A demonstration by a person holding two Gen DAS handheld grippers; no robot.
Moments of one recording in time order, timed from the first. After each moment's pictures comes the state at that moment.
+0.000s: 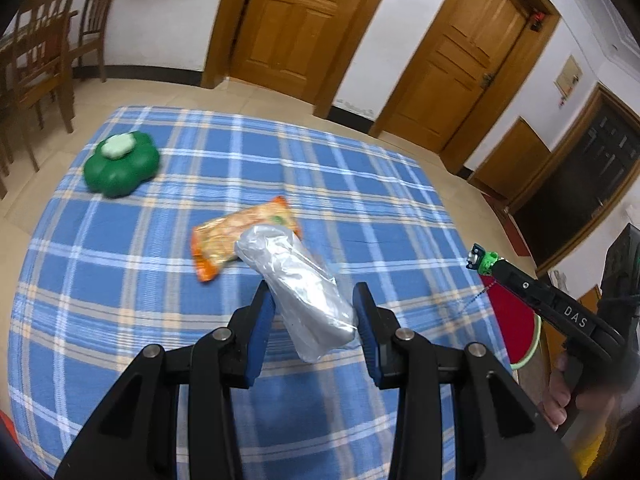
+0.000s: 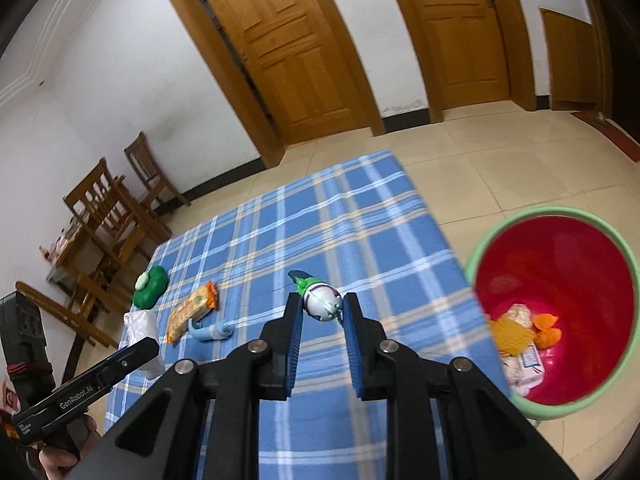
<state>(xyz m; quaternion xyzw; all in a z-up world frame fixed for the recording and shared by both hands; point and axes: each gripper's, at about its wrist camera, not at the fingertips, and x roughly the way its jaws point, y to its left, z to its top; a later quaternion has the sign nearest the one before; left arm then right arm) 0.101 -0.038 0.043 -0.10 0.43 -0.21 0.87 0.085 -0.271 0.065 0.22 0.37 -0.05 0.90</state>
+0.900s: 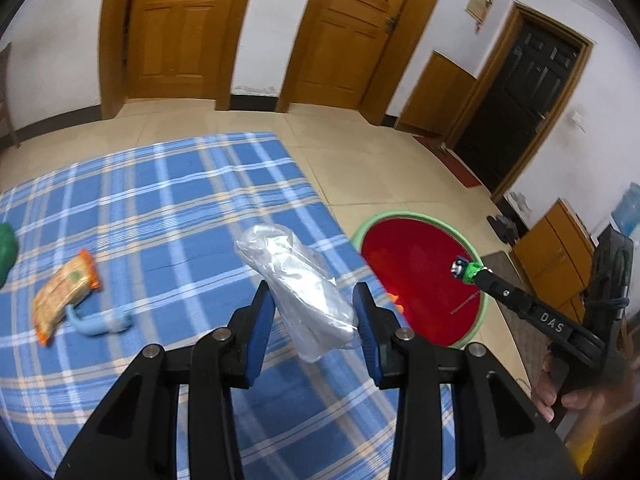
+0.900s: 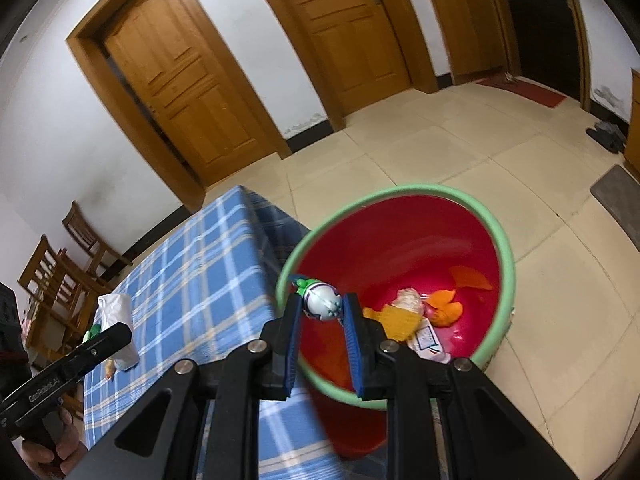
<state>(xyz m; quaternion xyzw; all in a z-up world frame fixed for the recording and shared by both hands) 0.084 -0.207 0.067 0.00 0.43 -0.35 0.83 -0.013 -0.405 0.045 0.29 0.35 -0.19 0.87</state>
